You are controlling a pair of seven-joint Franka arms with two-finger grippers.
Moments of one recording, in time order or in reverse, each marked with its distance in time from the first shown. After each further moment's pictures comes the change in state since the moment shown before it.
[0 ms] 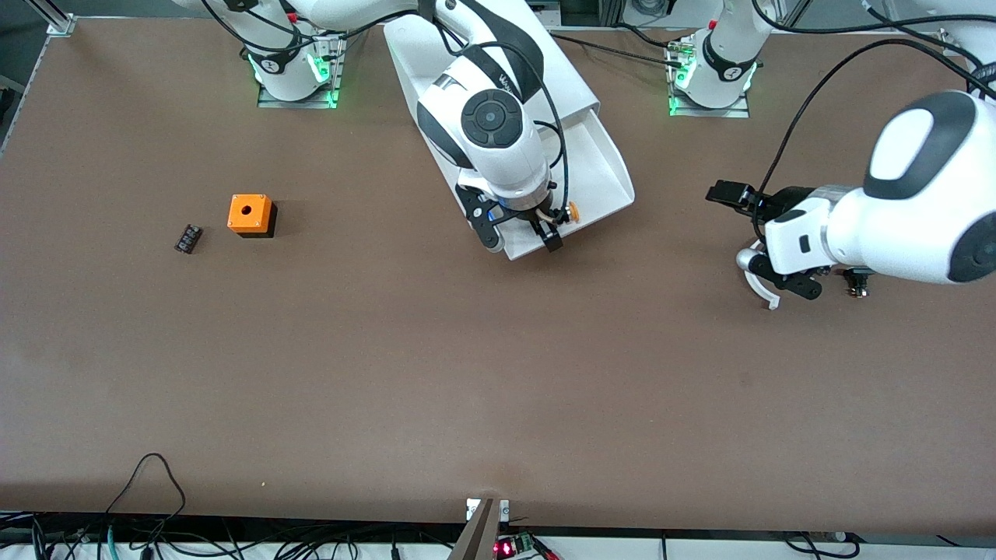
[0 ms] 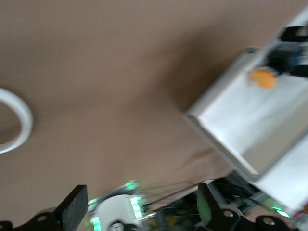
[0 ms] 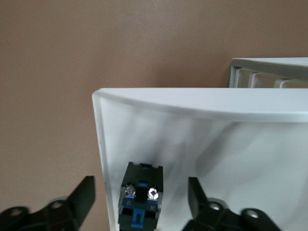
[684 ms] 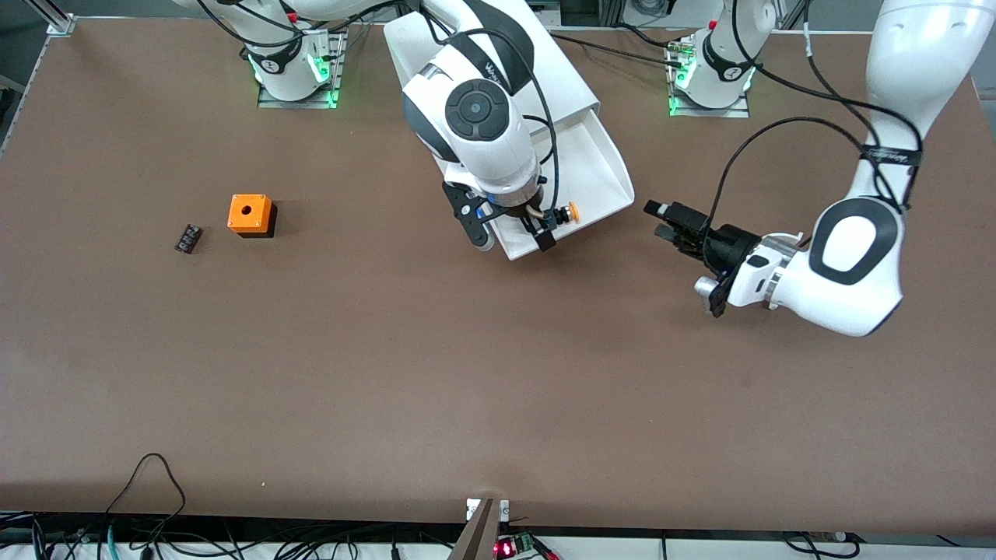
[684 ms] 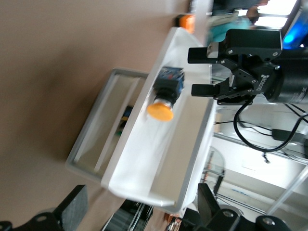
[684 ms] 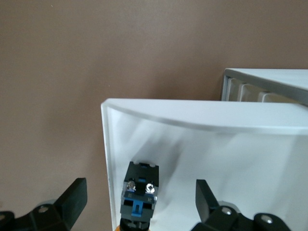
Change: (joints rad) left arm 0.084 0.127 0.026 -0.230 -0.647 0.122 0.268; right arm -0.020 -0.037 0.001 0.000 0.000 -0.048 -0.027
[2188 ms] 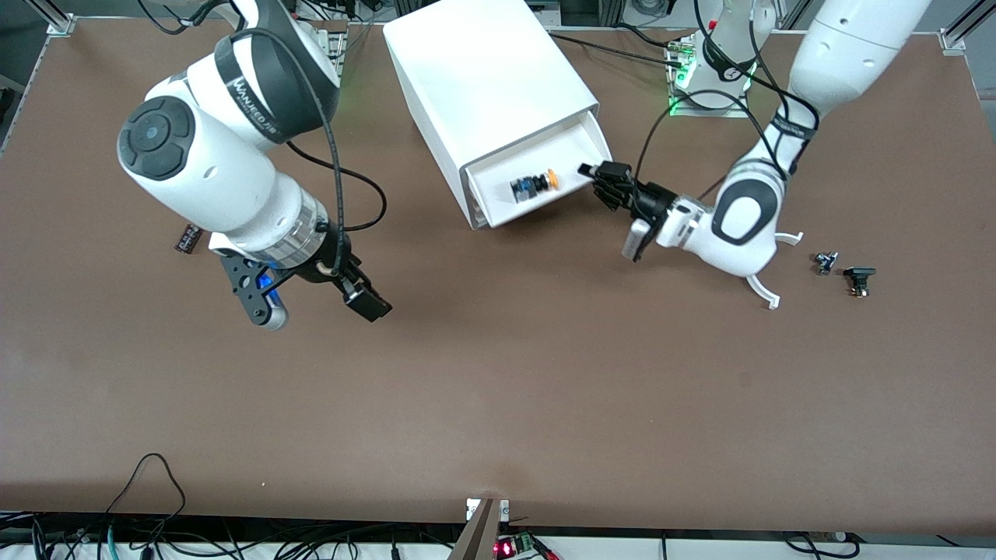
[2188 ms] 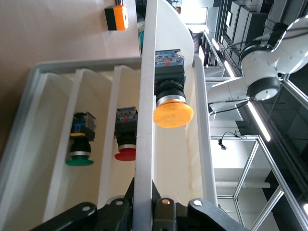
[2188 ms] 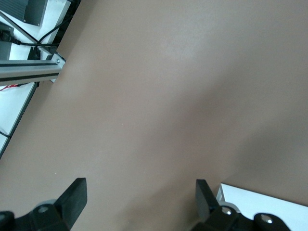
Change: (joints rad) left arm -0.086 0.001 -0.008 -0.468 -0.392 0.172 0.585; right arm -0.357 -0.174 -0.010 0.001 -0.001 -0.106 -0.522
